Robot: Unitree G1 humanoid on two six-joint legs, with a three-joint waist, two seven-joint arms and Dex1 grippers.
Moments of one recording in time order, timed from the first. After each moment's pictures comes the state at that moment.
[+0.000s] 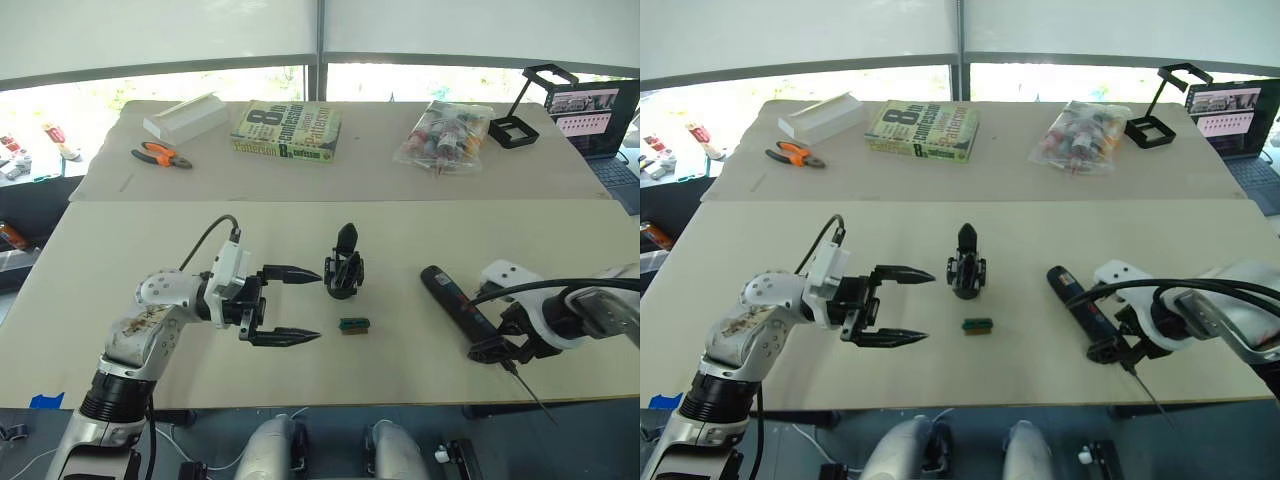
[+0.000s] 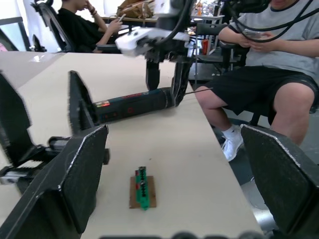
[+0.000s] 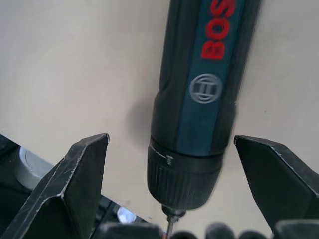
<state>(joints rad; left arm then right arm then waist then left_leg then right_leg) -0.33 0.58 -0.07 -0.20 -0.59 0.28 -1.34 -0.54 -1.22 0.30 -0.38 0.64 1.56 0.78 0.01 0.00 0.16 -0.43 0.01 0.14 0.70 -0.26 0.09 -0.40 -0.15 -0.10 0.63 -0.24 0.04</state>
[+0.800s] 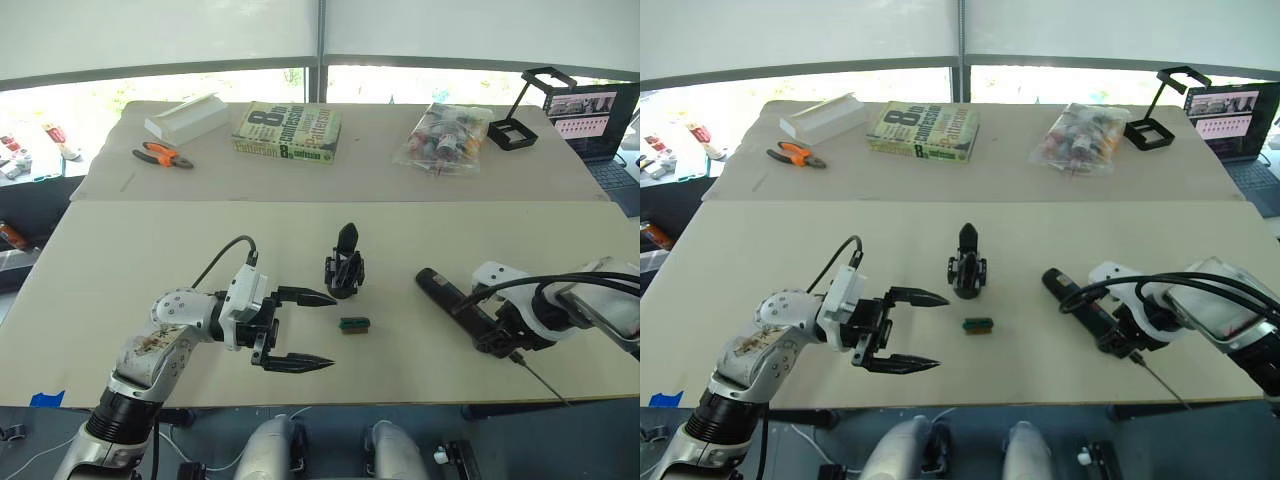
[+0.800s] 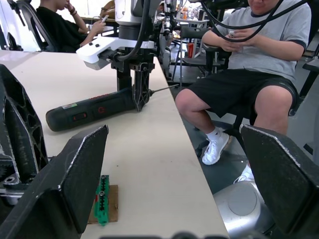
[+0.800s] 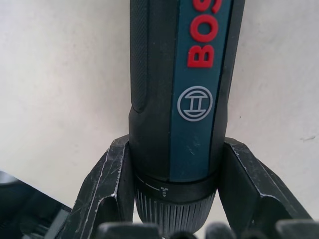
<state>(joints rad) -0.26 0.58 -0.13 -0.28 -0.59 0.28 -1.31 -0.60 -1.26 0.50 -0.27 0.45 1.36 0.91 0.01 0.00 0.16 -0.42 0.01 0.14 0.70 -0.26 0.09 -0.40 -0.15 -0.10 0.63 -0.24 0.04</state>
